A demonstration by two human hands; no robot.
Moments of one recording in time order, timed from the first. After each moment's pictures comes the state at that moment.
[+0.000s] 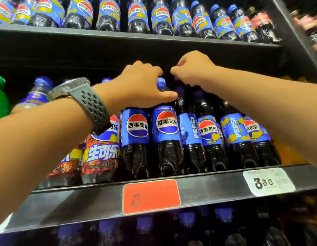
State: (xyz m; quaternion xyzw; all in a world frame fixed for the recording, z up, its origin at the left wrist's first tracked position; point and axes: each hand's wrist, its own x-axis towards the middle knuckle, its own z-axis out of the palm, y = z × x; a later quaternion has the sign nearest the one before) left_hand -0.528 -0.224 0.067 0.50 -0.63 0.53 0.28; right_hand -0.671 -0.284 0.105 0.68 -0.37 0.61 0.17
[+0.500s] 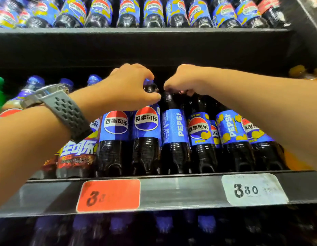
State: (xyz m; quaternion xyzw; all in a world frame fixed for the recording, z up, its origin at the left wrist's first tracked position) left_hand -0.547 -0.239 0.052 0.51 -0.61 0.51 0.32; right_hand -0.690 -0.319 0.099 0.77 -0.38 0.49 0.12
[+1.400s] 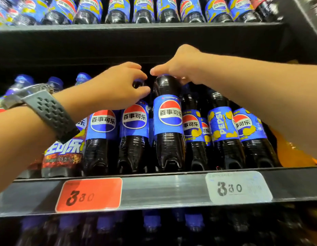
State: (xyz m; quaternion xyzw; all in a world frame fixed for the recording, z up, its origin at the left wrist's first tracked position) left_hand -0.553 -0.247 0.051 0.51 -0.61 0.51 0.34; right_hand -0.704 -0.314 0.105 0.72 -0.31 0.62 0.06
